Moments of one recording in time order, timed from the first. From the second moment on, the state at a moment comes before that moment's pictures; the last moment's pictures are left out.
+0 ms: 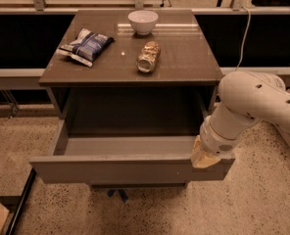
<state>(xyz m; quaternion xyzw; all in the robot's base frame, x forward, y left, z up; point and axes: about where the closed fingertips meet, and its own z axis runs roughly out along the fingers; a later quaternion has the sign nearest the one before) 0.460 -0.169 0.695 -0.72 0.69 0.09 0.08</state>
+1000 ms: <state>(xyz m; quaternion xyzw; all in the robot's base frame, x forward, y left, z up) 0.425 -0.207 0.665 -0.68 0.72 0.11 0.05</state>
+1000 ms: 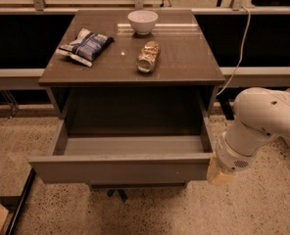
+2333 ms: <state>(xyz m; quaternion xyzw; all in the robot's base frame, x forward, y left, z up) 0.486 -0.183 0.633 -0.70 0.70 0.08 0.12</state>
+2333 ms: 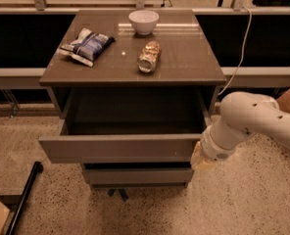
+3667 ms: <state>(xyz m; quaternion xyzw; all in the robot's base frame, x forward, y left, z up) 0.546 -0.159 0.640 -0.73 0.66 0.07 0.17</state>
